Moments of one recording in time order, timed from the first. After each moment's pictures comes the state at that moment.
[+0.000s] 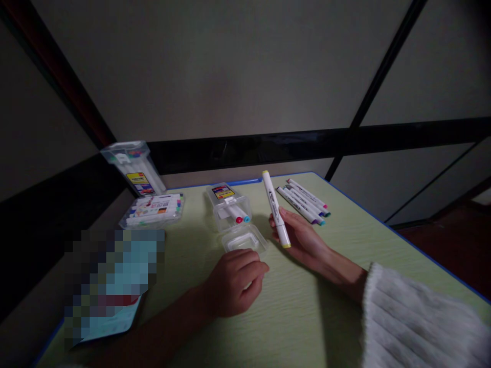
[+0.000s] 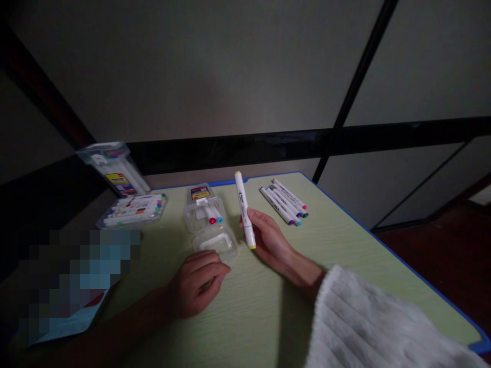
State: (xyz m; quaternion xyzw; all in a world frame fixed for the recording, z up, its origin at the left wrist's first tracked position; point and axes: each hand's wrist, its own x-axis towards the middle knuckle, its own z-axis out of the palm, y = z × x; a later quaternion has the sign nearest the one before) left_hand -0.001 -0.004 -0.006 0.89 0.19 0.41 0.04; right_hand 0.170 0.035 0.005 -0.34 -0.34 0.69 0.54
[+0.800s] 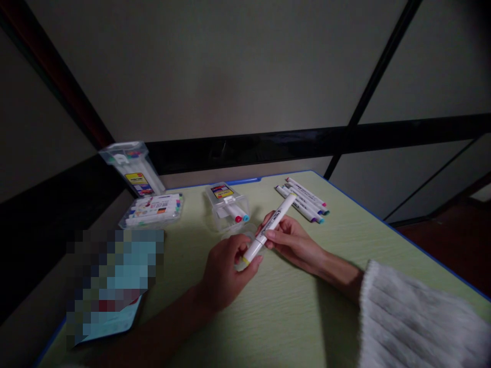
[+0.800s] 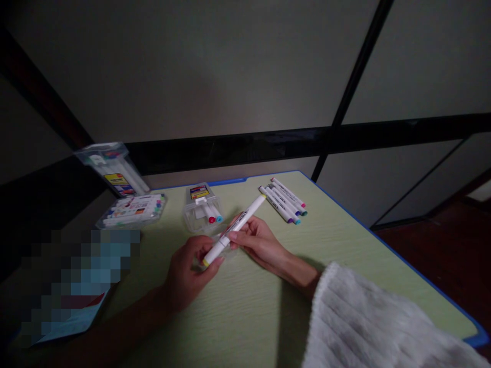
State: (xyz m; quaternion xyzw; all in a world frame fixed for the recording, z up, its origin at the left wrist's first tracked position) left_hand -0.002 -0.002 -0.011 0.80 0.37 0.47 0.01; right_hand 0.163 0.026 0.001 -0.24 -0.44 0.71 0.50
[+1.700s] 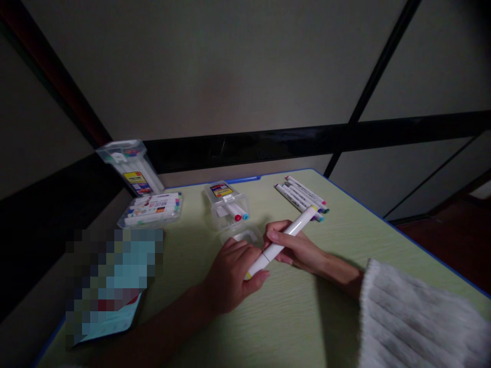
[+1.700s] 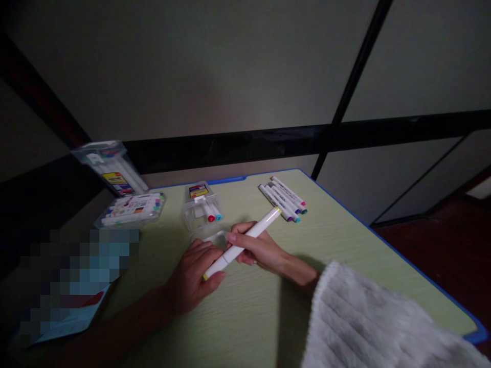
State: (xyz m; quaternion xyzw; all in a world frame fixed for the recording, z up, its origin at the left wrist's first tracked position) left_hand 0.000 -0.003 -0.002 0.89 0.26 0.37 -0.02; right_hand 0.165 0.022 0.001 -0.26 -0.50 0.71 0.42
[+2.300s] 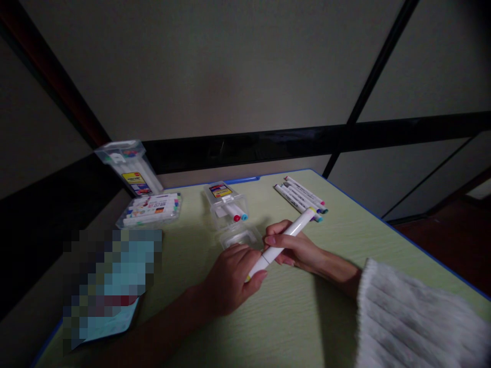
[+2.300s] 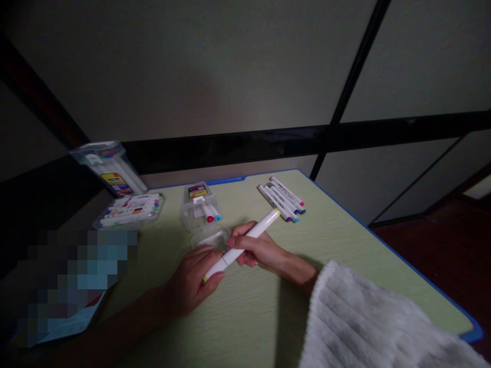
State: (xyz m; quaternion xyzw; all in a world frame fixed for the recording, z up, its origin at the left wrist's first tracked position) left_hand 0.000 -0.003 -0.008 0.90 0.25 0.37 0.01; right_hand 0.167 0.022 0.007 -0.31 -0.48 0.72 0.40
